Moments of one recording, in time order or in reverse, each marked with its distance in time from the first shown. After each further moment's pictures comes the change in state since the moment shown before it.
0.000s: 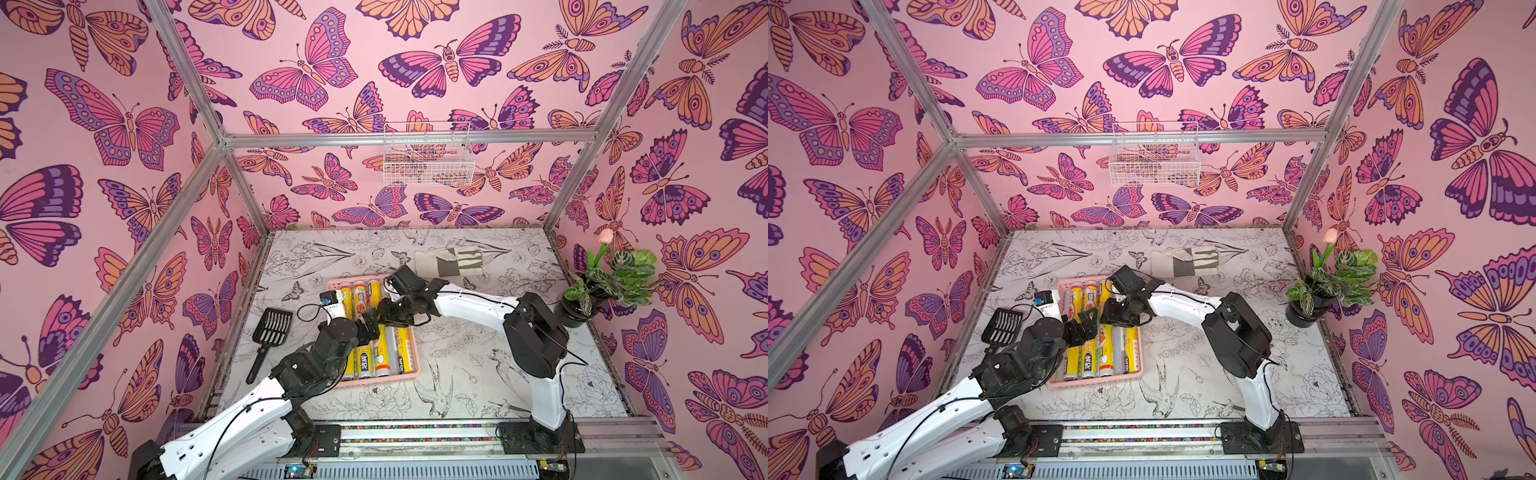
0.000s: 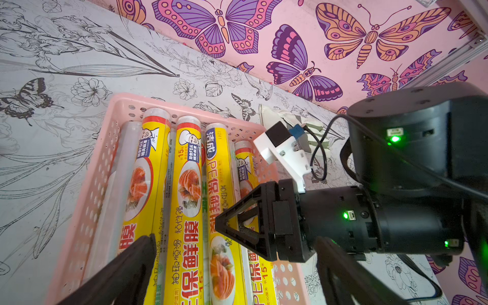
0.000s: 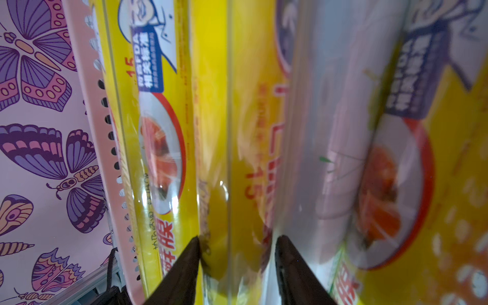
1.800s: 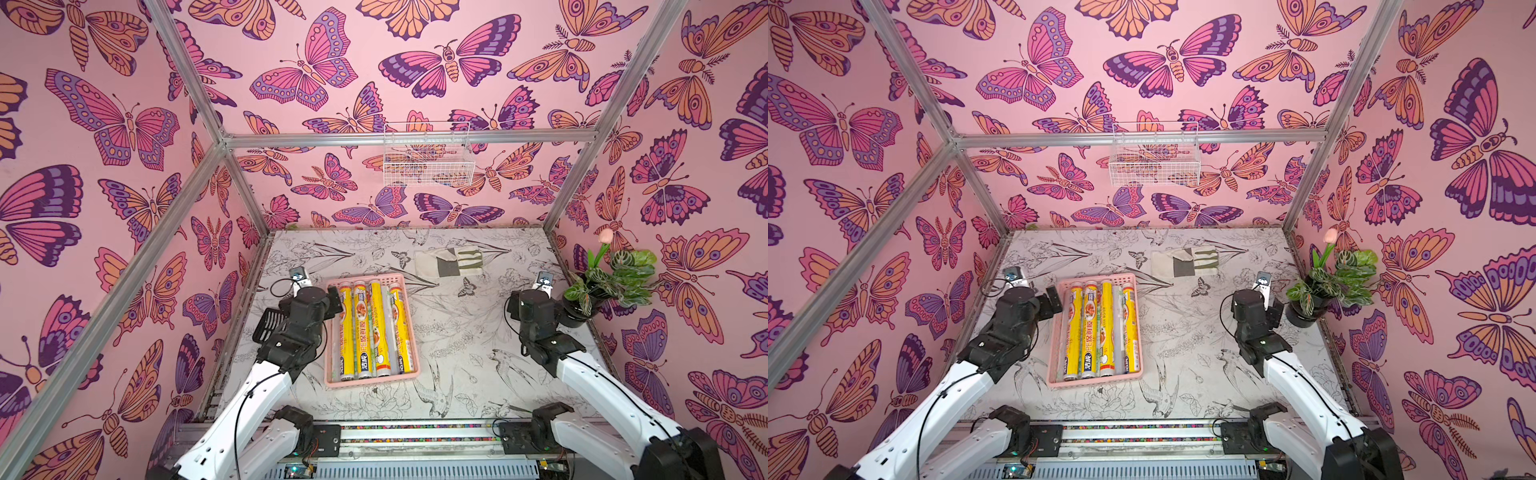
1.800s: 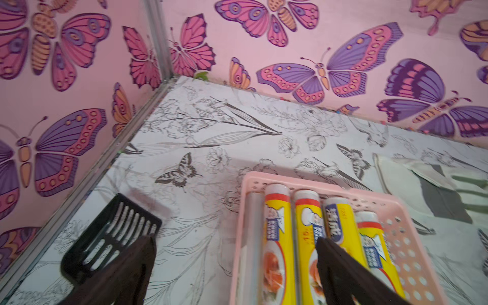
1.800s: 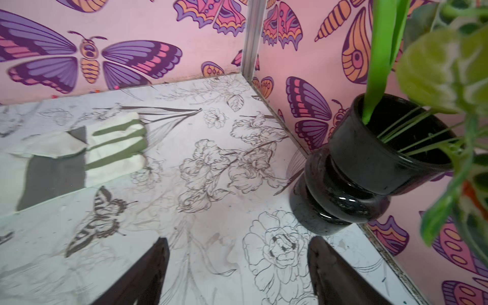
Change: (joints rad) left arm 0.495 0.058 0.077 -0.011 -0.011 0.395; right arm -0.598 -1.006 -0.967 0.413 1.036 -0.609
